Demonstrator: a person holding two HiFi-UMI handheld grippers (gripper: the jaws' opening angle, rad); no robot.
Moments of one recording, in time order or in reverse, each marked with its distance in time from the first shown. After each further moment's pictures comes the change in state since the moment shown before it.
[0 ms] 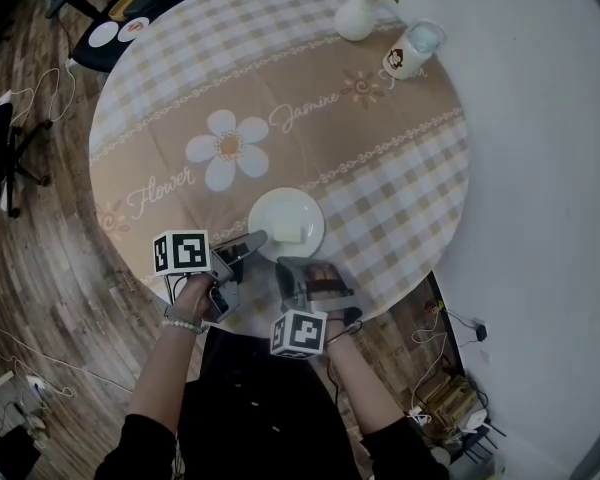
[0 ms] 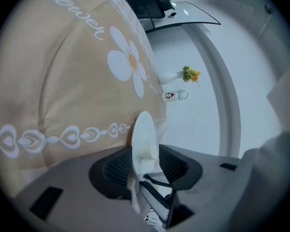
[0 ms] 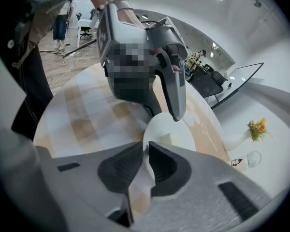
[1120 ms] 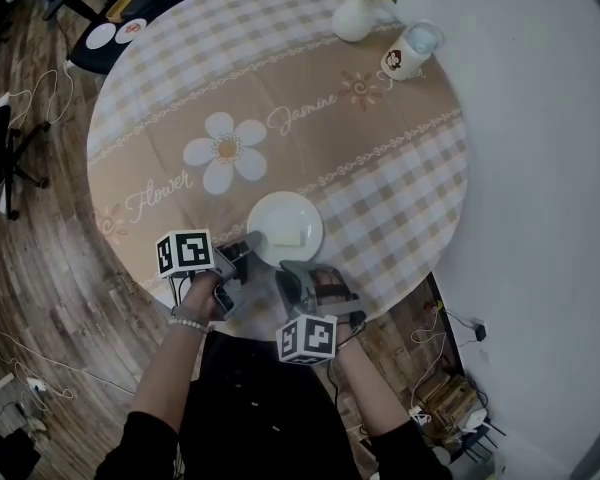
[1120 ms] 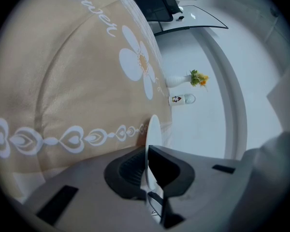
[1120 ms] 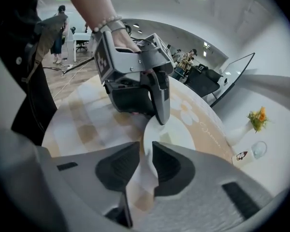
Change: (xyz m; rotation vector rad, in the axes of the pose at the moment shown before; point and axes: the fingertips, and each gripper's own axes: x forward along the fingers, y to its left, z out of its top) left arm 0.008 0.016 0.007 -0.064 -0.038 0.051; right arm -0.012 -0.004 0.000 0.094 -0.082 0.028
